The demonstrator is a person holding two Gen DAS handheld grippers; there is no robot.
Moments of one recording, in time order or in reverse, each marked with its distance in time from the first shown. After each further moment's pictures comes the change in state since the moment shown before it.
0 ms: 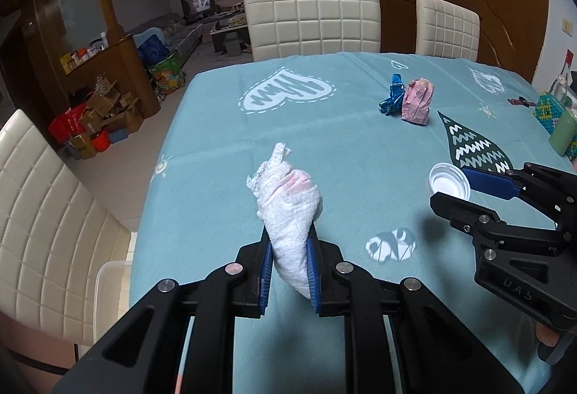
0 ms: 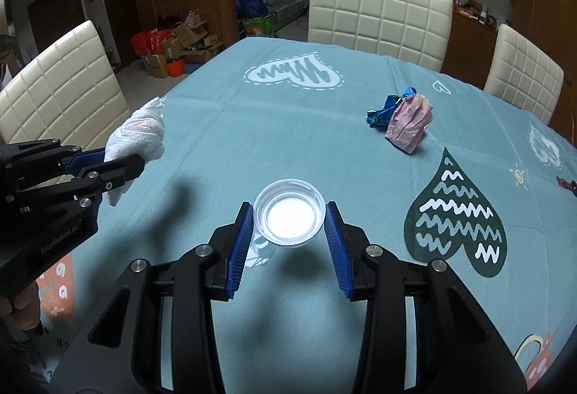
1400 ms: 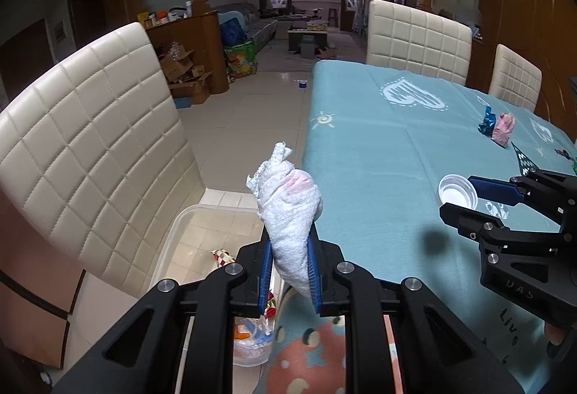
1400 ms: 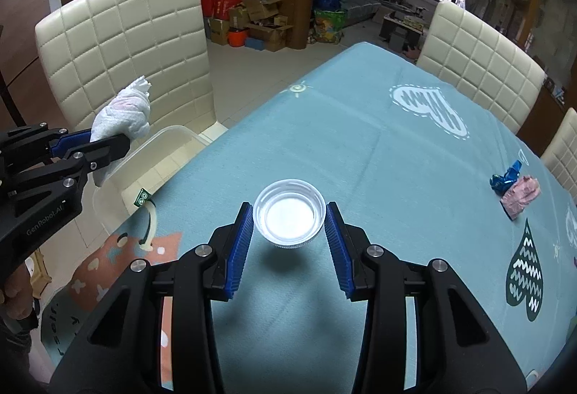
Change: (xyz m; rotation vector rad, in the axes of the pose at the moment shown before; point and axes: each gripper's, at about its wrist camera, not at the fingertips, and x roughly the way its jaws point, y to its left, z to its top) left arm -0.056 0.154 -0.090 -0.248 -0.044 0.163; right arm 0.017 0.181 0.016 -0.273 0.042 0.100
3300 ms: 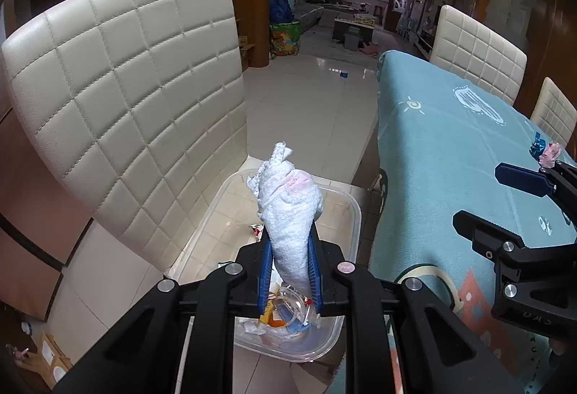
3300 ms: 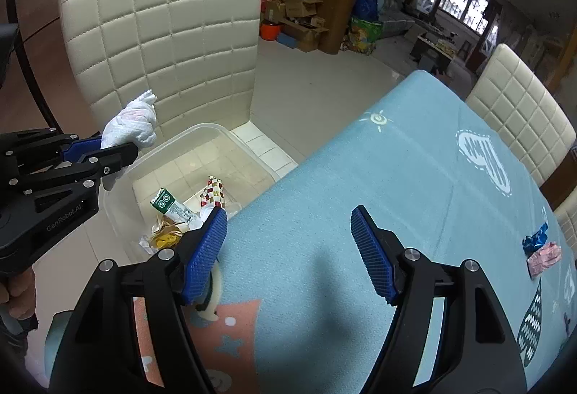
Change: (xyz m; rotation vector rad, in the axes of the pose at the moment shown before) left arm 0.032 0.087 -0.030 -0.176 0.066 0.065; right arm 0.041 0.075 0.034 -0.161 0.008 0.025
